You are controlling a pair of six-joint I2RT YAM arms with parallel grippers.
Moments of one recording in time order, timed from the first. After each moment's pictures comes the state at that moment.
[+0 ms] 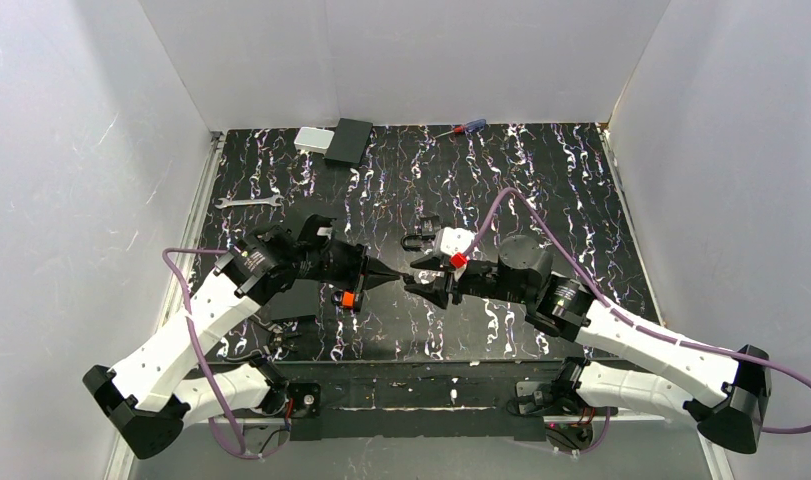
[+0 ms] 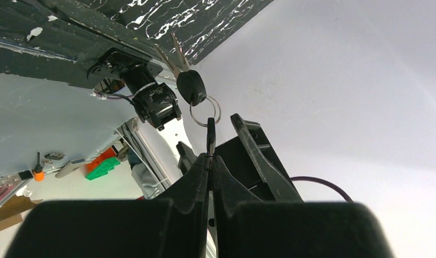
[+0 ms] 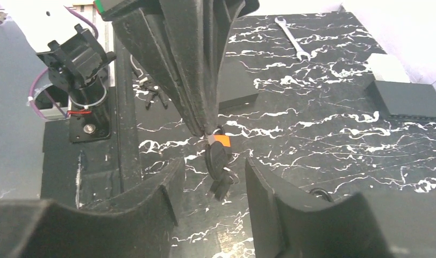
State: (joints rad) left arm -0.73 1.05 1.19 -0.95 0.33 -1.91; right arm 1.03 0.93 0.79 0.03 -0.34 -0.16
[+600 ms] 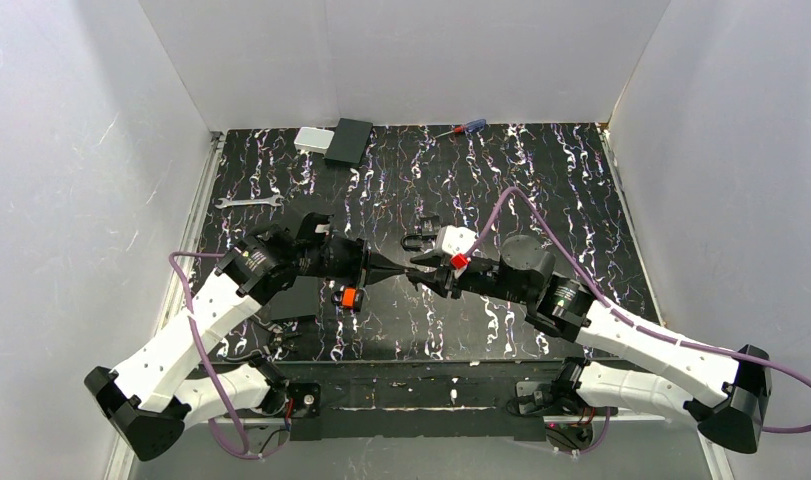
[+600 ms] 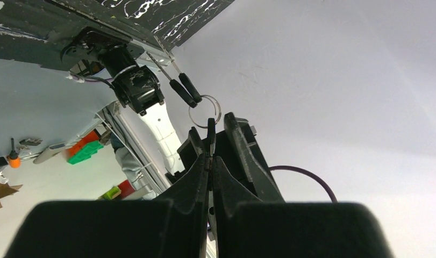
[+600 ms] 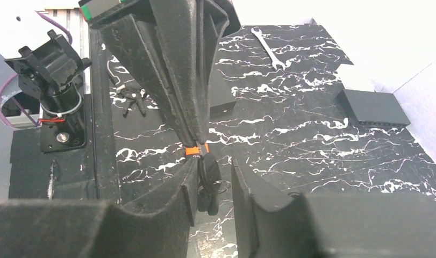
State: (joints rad) left arm -0.71 1.05 1.16 -0.86 0.41 -1.97; right arm 1.03 0.93 0.79 0.06 -0.26 -0.22
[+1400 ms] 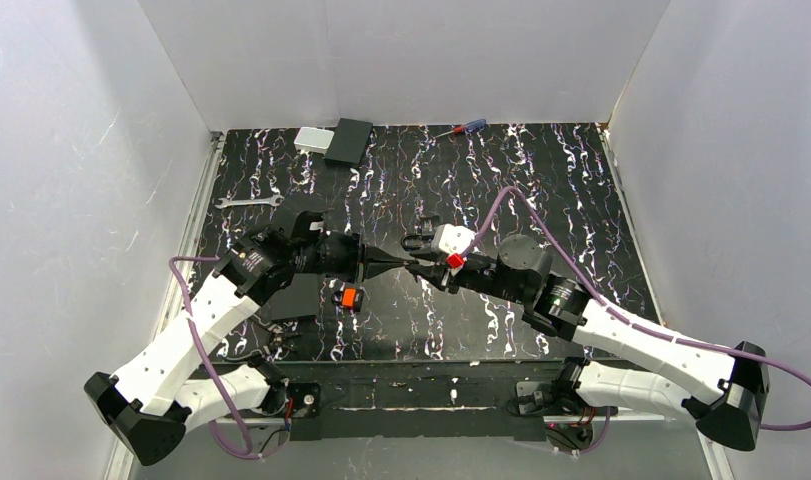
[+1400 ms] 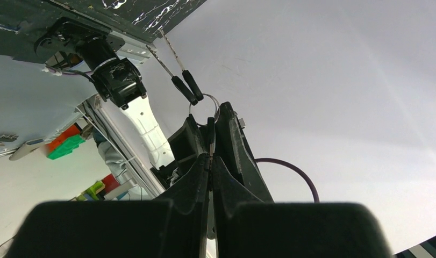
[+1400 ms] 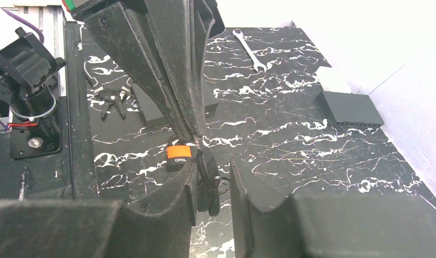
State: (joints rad) left arm -0.67 1.03 1.13 -0.79 0.45 -2.01; right arm 1.03 0.95 0.79 0.10 -0.21 -0.26
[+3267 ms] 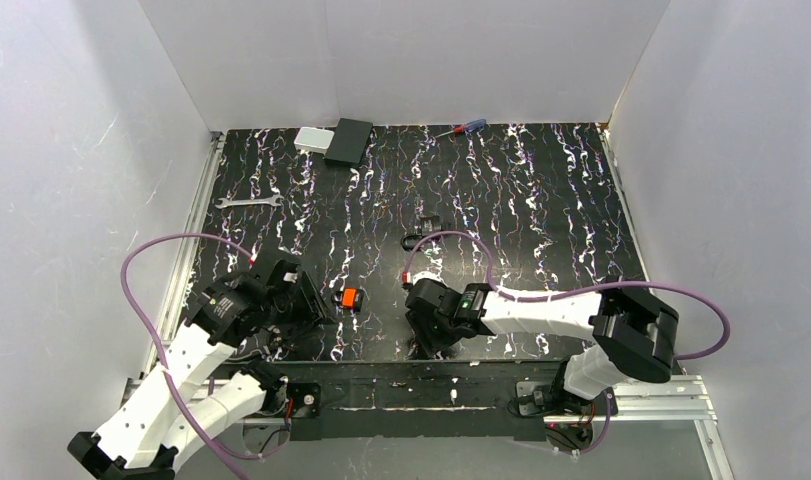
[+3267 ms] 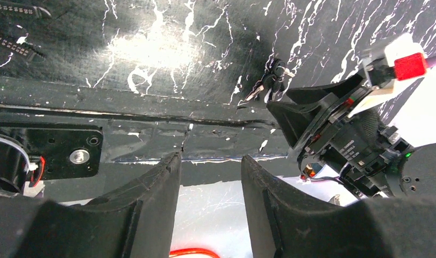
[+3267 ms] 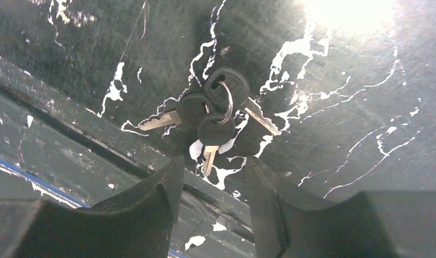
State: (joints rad) left arm -0.58 0.75 0.89 -1.20 0.07 -1.03; right arm 1.20 1.50 0.83 -0.50 0.06 0.58
